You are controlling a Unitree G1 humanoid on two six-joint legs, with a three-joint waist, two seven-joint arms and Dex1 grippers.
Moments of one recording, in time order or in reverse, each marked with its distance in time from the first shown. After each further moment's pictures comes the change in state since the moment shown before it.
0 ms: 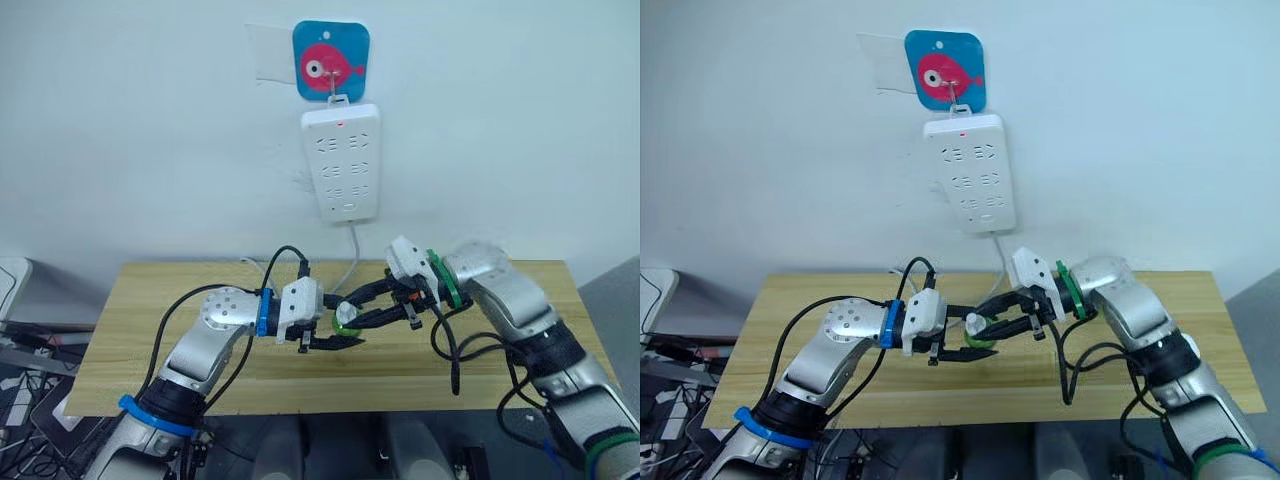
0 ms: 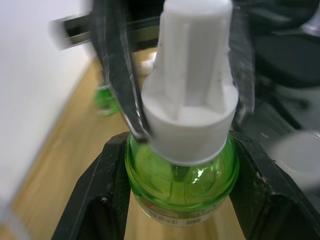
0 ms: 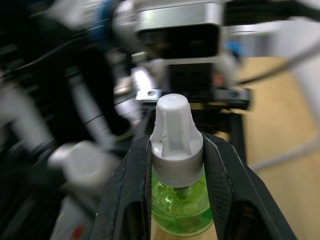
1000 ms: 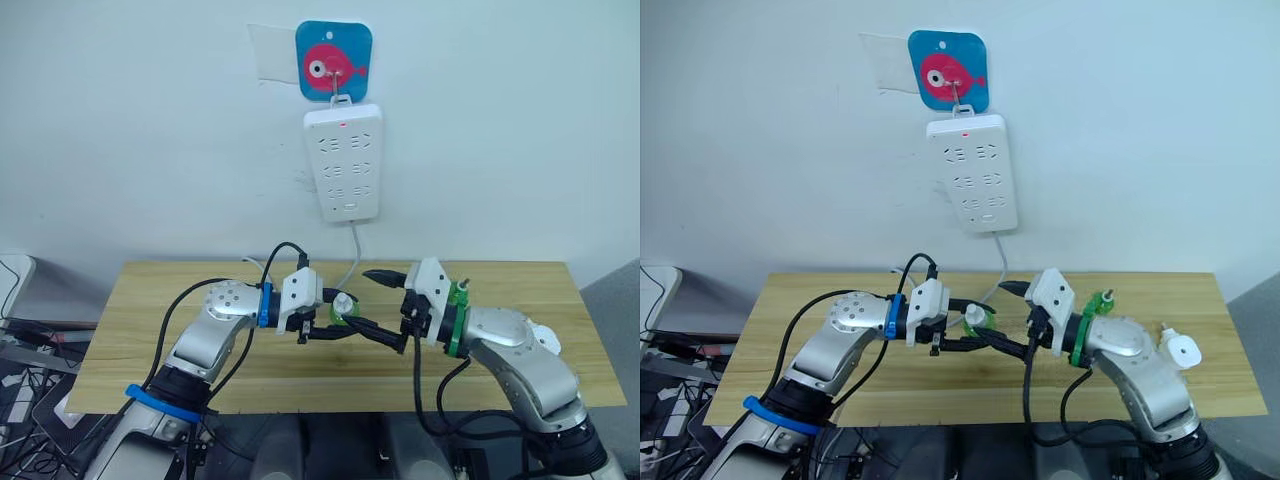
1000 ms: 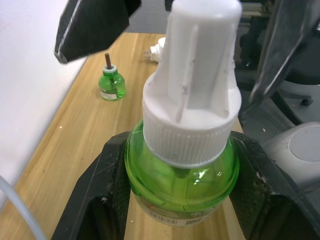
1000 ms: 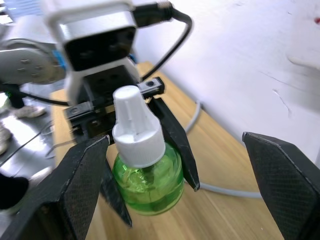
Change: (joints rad) left arm -0.055 -0.051 0.027 0.108 0.008 0.050 0.061; right arm 0.538 0.095 -0.186 -0.590 -0.075 0.253 -0.822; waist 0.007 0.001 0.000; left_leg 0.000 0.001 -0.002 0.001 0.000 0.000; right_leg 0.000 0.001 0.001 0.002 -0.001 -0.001
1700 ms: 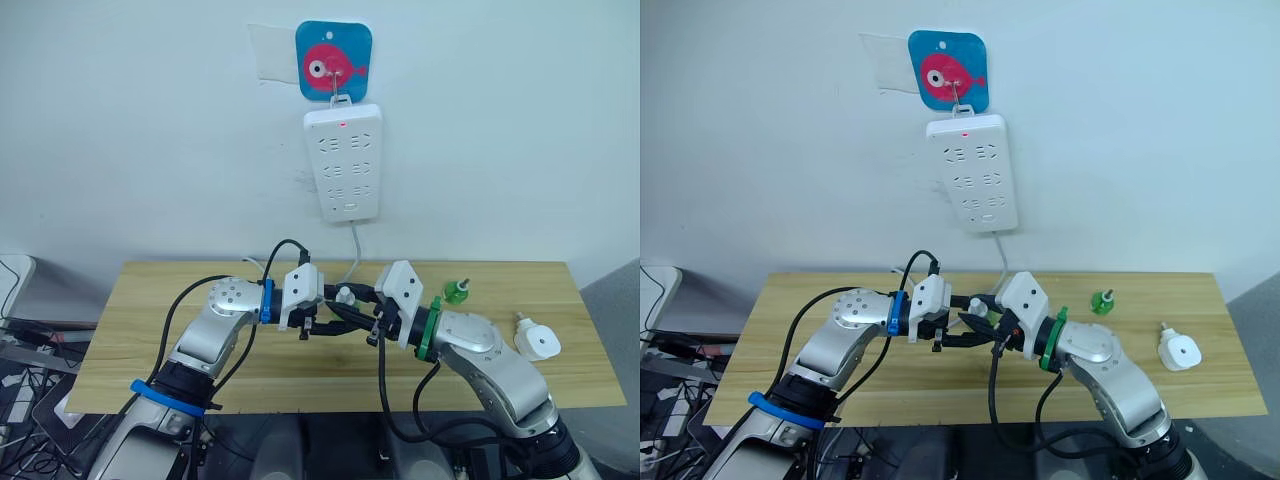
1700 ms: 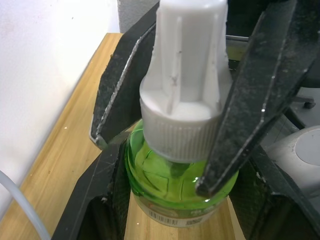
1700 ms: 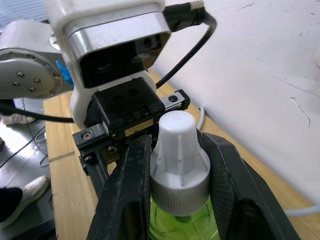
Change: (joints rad) left arm -0.015 -0.007 0.001 0.025 0.006 -0.010 -0.023; right arm -0.050 0.036 0.110 -0.002 -0.033 0.012 -0.036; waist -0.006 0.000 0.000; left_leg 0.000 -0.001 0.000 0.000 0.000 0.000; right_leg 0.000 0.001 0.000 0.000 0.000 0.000
